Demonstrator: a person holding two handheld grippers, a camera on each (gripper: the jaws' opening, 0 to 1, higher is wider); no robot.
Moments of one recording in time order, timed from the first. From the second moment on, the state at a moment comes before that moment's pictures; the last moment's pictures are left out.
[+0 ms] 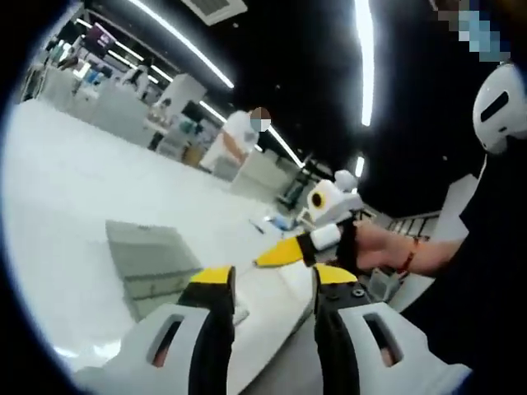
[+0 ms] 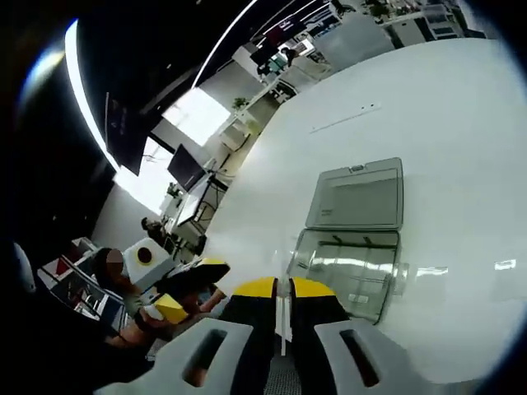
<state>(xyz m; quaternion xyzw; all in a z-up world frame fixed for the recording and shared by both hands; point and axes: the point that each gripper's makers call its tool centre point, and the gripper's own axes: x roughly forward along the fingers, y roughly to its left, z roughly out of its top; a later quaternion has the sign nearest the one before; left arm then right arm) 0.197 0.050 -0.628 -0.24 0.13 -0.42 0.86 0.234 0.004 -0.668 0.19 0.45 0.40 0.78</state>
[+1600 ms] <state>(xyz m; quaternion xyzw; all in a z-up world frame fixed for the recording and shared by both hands) 0.202 0.064 -0.671 -0.07 0.16 -0.43 0.88 0.265 -0.010 -0.723 0.11 0.54 0.27 0.79</state>
